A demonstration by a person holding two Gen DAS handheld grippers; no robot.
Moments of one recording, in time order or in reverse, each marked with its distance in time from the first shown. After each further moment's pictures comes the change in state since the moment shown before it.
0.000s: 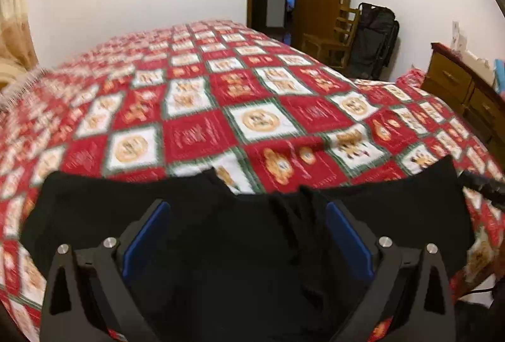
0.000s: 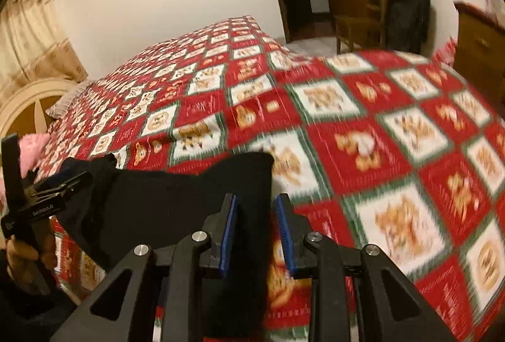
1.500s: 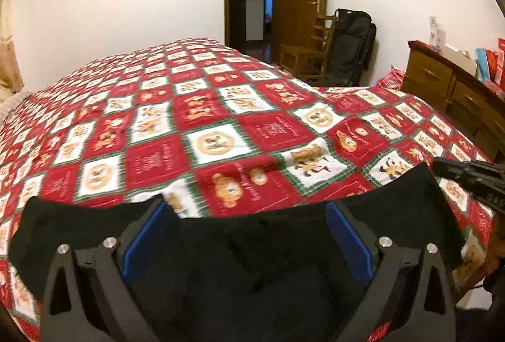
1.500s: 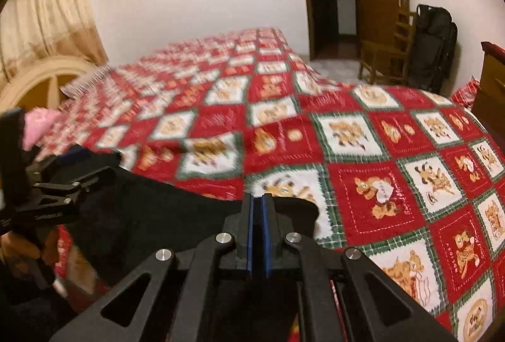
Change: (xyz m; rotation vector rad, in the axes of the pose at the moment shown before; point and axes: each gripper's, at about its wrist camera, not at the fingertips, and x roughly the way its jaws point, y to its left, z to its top) left arm 0.008 -0.050 0.008 0.096 -0.073 -0.023; right arm 0.017 0.014 0.022 -0.171 -0.040 0.021
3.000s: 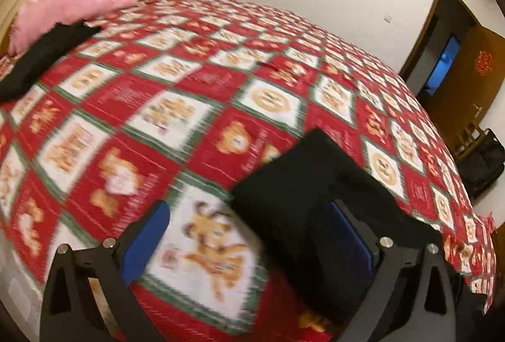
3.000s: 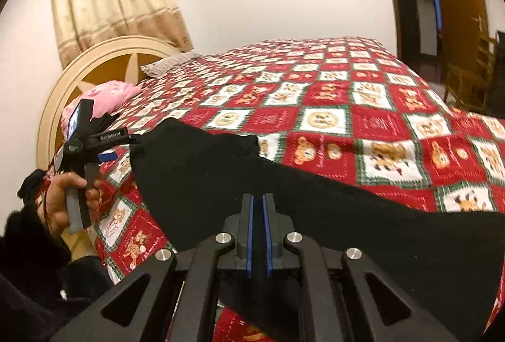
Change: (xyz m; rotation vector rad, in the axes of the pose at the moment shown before) left arm -0.049 0.283 -0.102 -0.719 0.033 0.402; right arm 0.026 0.155 -0.026 -0.157 -0.049 0.361
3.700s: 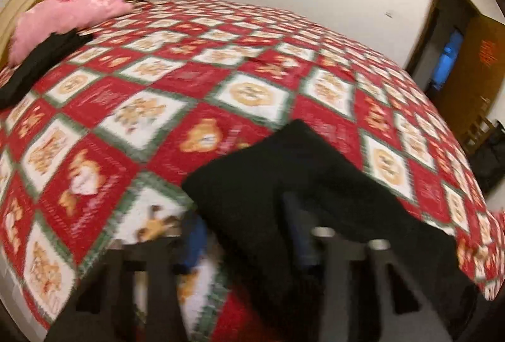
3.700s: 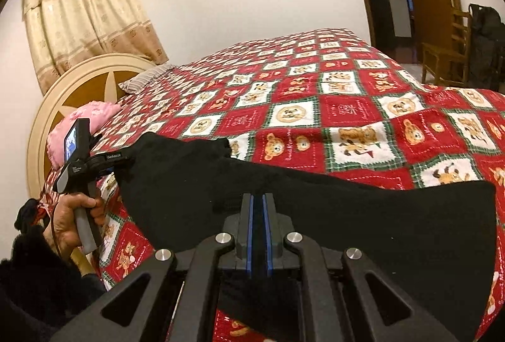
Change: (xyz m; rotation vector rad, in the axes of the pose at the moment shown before) left arm 0.017 -0.028 -0.005 0.037 -0.032 0.038; right arm -0.016 -0.025 -0.003 0.121 -0.022 -0.062
